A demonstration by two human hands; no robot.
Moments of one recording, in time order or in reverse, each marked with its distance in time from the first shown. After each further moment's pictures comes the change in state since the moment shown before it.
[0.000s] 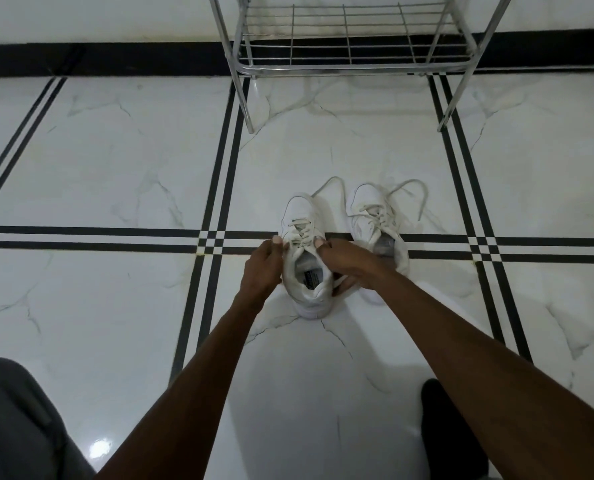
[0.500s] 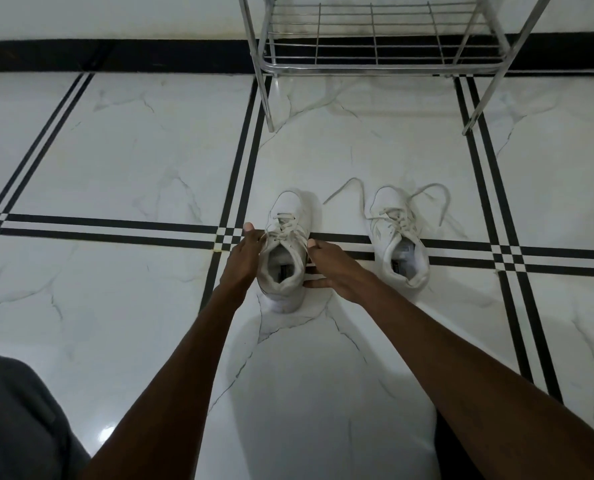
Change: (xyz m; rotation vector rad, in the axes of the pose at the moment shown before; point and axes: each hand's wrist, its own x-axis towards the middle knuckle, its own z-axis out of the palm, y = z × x) left_hand 0.007 -0.001 -0.054 -0.110 0.060 -0.049; right_hand 0.023 -0.009 0.051 0.436 -0.103 -0.078
